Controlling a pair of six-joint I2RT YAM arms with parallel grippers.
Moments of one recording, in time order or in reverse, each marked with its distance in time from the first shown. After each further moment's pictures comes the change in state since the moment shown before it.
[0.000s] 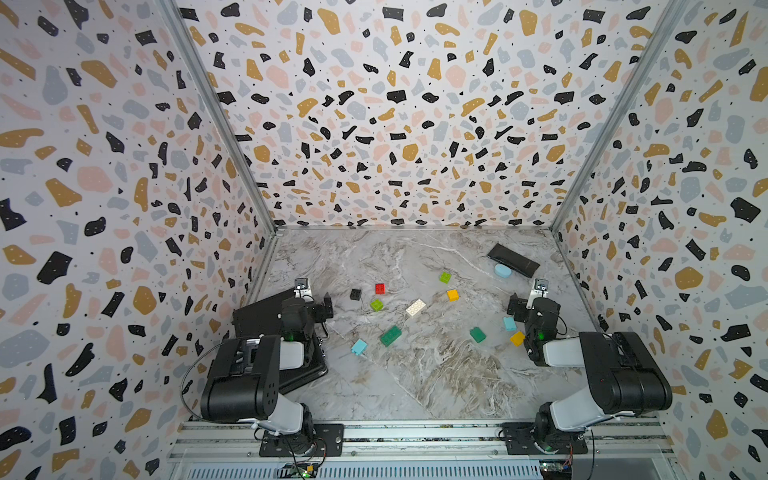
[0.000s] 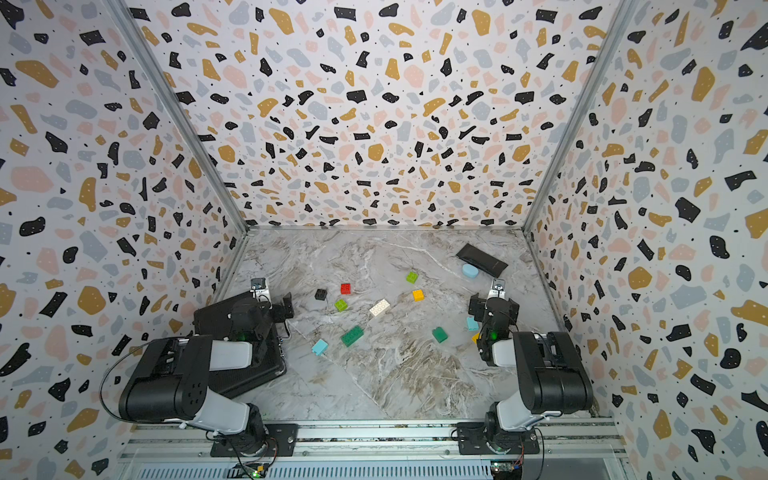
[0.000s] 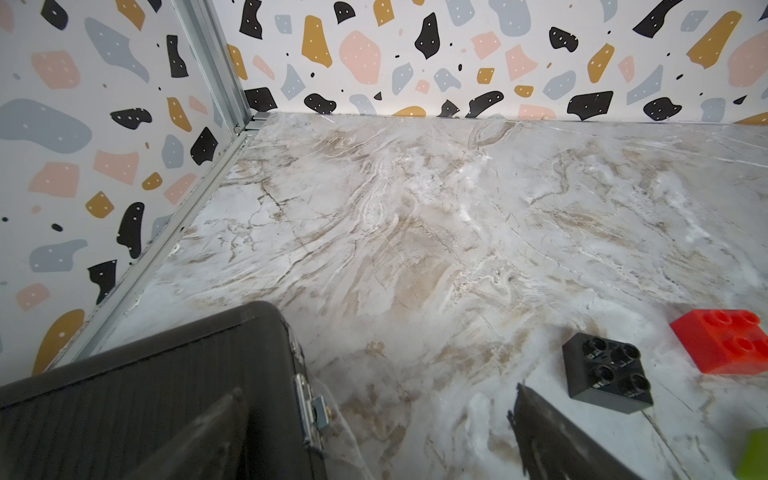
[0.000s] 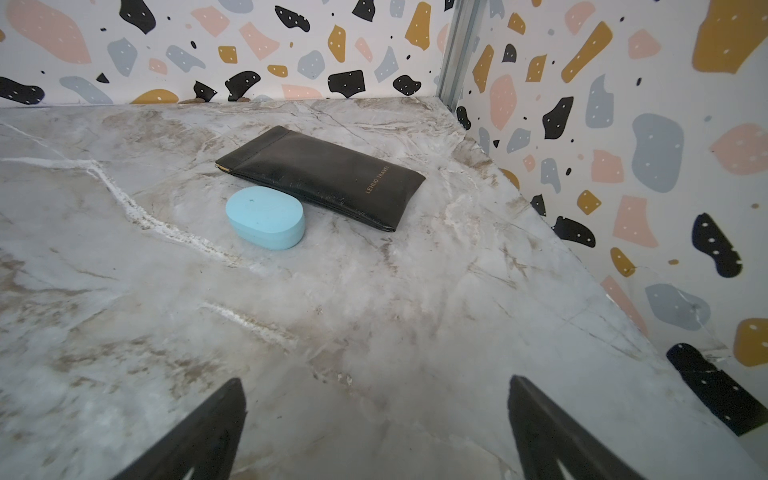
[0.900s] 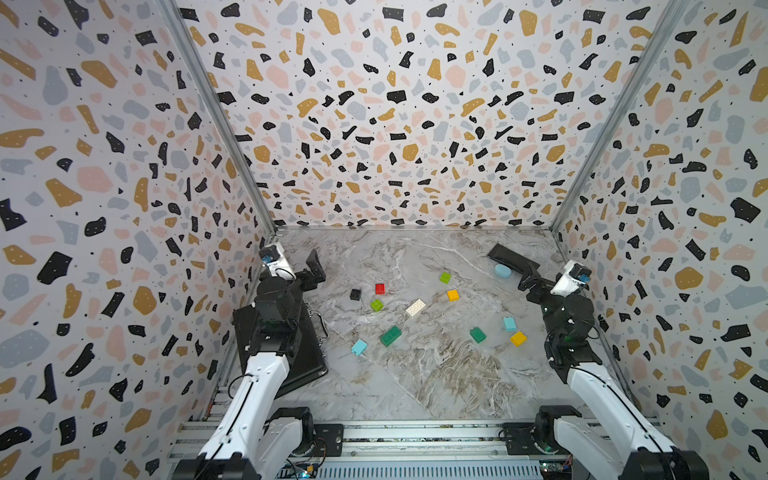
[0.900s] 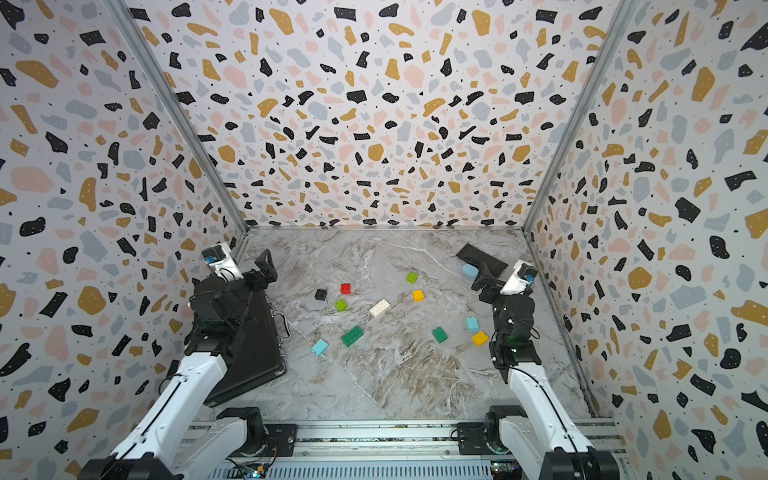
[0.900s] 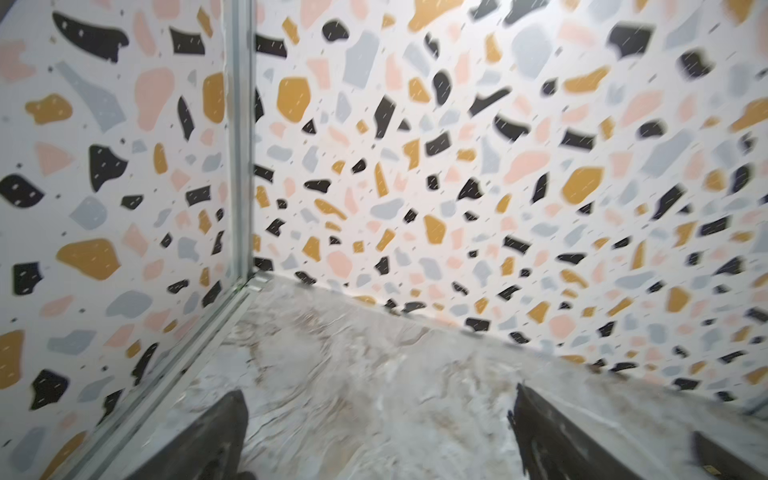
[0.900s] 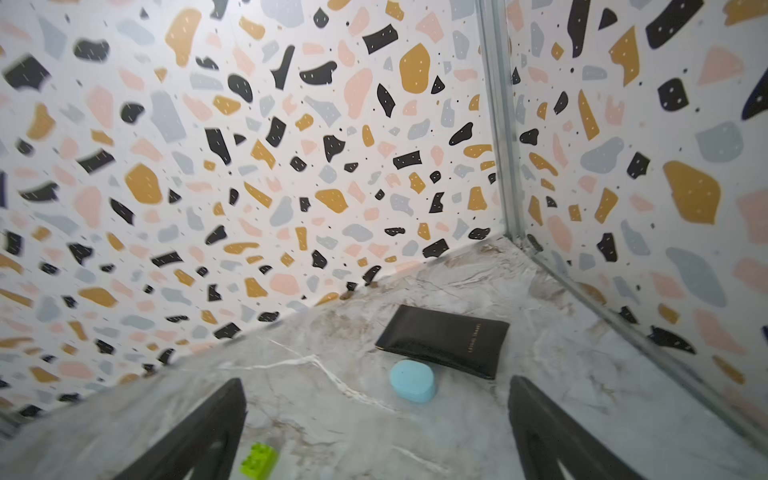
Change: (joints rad) left arm -0.098 -0.612 0.343 -0.586 -0.109 -0.309; right arm 0.016 -0.665 0.099 -0.406 -0.187 0.406
